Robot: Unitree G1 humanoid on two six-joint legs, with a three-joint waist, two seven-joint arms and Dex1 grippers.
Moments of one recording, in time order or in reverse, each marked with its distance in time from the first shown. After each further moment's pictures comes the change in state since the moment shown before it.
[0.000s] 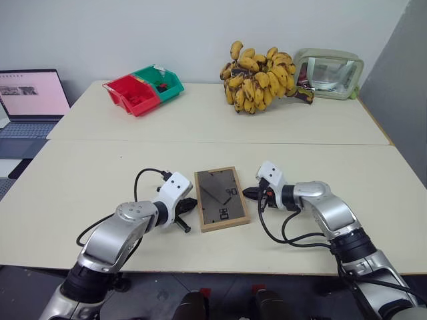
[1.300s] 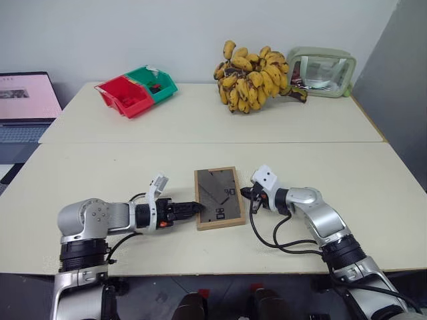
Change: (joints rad) left arm -0.135 -0.177 0.503 0.345 -0.484 0.699 -0.154; right arm 0.030 0.110 0.000 0.058 -0.087 -0.099 -0.157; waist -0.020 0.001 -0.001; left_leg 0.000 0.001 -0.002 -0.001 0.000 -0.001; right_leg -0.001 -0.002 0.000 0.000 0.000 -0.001
